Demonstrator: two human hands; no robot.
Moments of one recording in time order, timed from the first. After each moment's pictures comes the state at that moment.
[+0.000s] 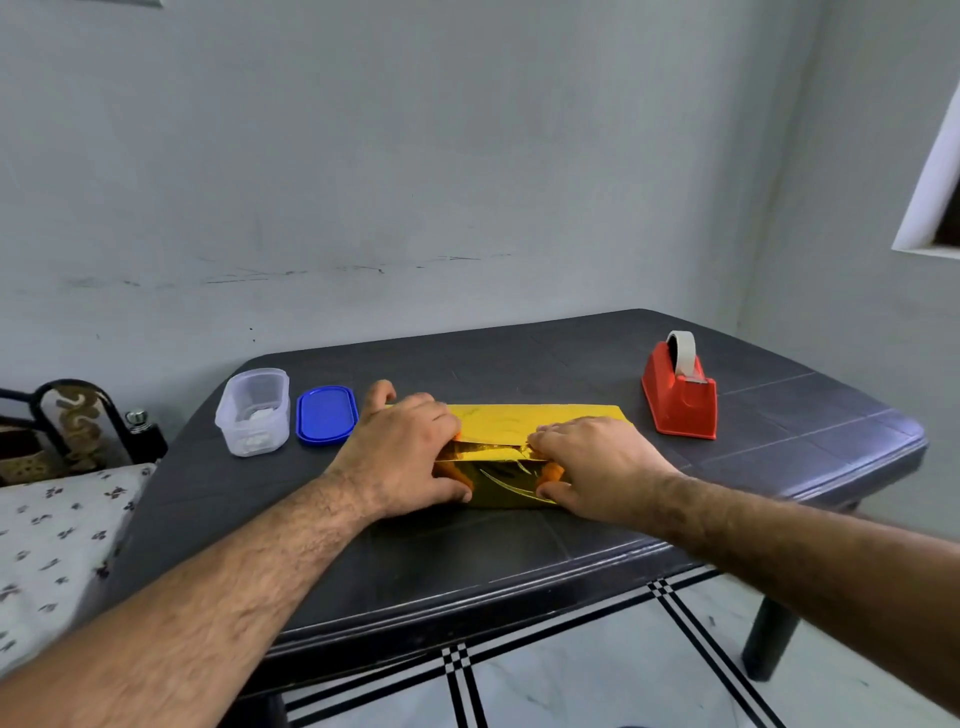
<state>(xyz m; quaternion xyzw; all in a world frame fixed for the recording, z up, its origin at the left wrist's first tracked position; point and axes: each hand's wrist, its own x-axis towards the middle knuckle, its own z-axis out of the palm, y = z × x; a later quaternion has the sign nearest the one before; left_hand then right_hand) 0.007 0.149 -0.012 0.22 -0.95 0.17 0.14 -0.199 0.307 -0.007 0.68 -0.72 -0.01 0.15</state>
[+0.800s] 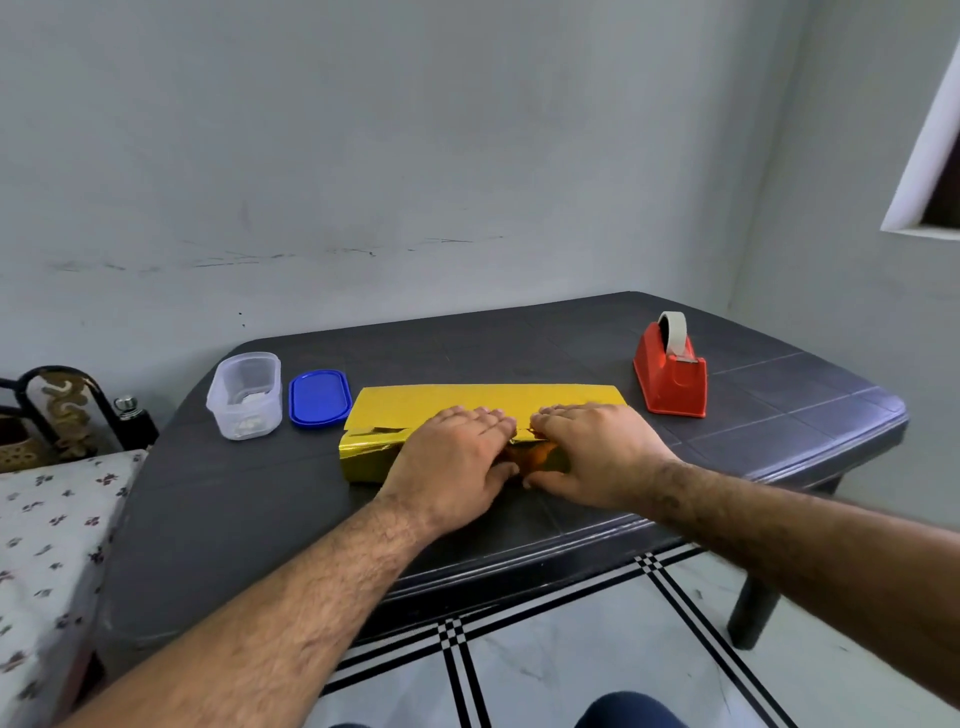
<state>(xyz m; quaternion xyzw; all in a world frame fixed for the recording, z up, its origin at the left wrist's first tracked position) -0.025 0.184 -0.054 0.16 -0.95 0.08 0.26 -0.203 0.312 -0.021 0.67 -0.72 0.03 0.19</state>
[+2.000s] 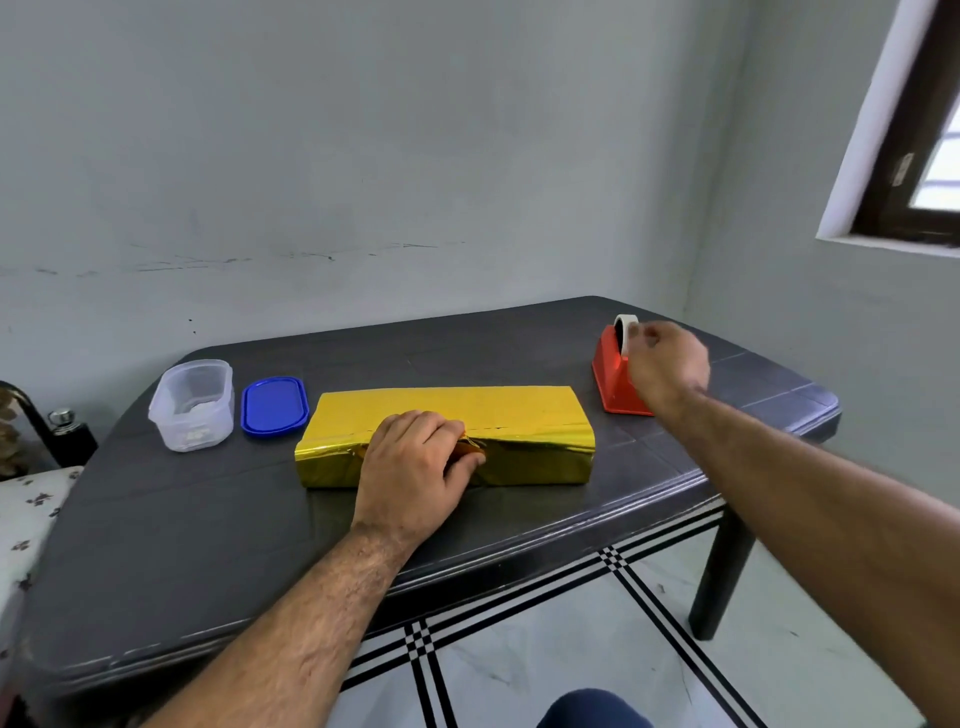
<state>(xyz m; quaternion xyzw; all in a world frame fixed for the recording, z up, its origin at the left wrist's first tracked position) -0.042 0.187 -0.087 0.22 -0.87 0.08 0.43 -0.335 0.319 0.004 0.21 -0.85 0.46 0.09</state>
